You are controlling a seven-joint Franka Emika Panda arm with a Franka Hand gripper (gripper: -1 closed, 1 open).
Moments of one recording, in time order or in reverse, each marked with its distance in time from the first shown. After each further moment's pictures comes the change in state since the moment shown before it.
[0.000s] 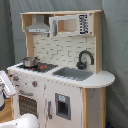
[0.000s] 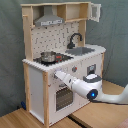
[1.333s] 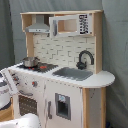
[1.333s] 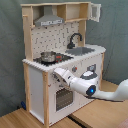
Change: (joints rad) arm -0.088 -0.006 -0.007 0.014 0.000 0.220 0.249
